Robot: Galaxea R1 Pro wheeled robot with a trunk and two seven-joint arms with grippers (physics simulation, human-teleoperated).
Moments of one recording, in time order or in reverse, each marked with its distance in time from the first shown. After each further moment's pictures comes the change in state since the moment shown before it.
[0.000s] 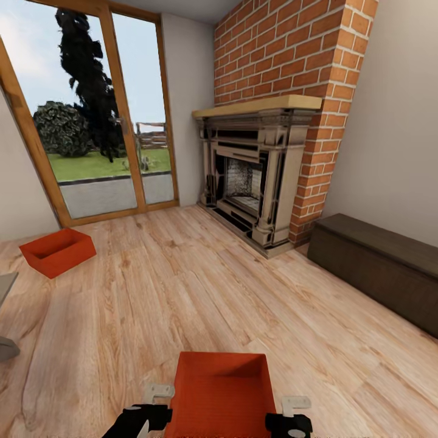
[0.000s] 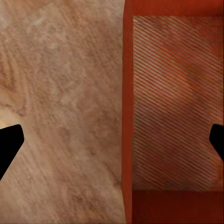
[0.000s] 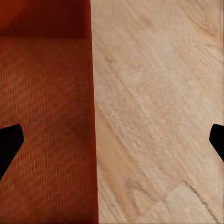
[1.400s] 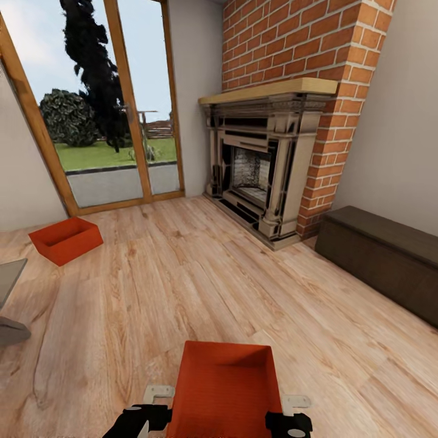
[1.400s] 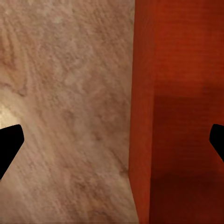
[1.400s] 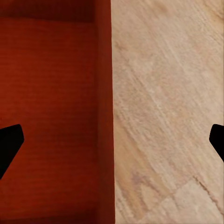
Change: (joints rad) left arm 0.000 0.000 -0.001 0.002 -0.003 -0.003 0.001; right arm 0.000 0.000 0.000 -0.003 0.001 -0.007 -0.006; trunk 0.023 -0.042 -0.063
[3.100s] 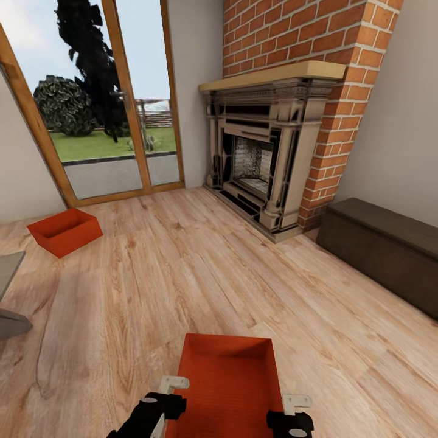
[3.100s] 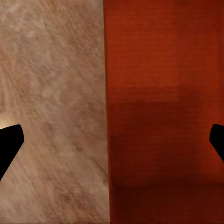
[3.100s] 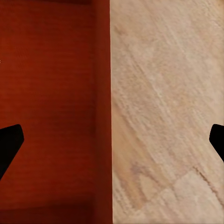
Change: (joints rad) left arm -0.001 -0.070 -0.008 -0.063 -0.081 0.007 0.005; right arm 0.000 -0.006 -0.001 -0.002 0.000 -0.007 0.000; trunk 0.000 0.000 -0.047
